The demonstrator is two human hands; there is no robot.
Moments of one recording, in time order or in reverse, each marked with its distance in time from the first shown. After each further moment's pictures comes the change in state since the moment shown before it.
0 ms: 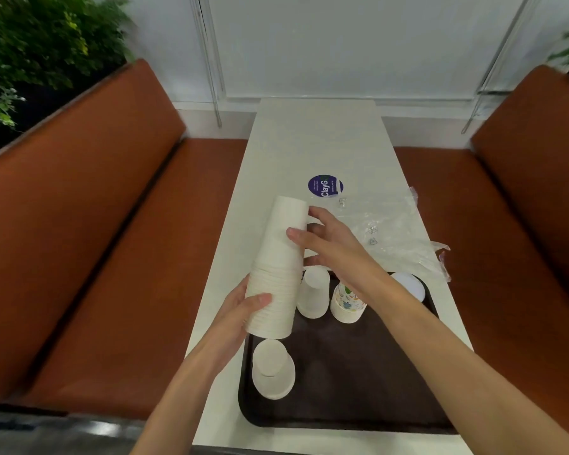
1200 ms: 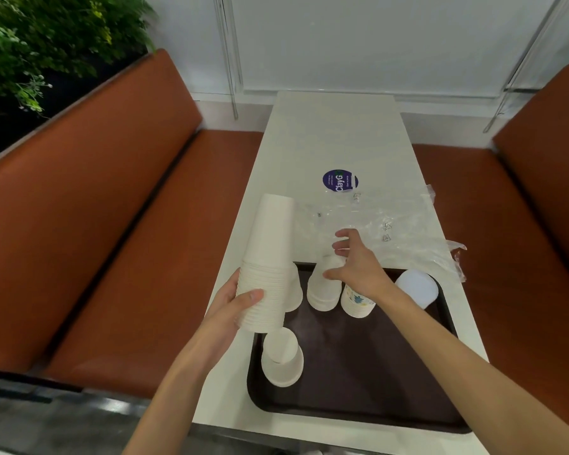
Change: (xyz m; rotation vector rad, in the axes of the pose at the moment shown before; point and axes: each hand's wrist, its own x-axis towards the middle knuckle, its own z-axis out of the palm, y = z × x) left_hand -0.026 -0.001 -0.018 -0.008 0.079 0.050; right_hand 0.021 0.080 -0.029 -0.511 0.142 0.099
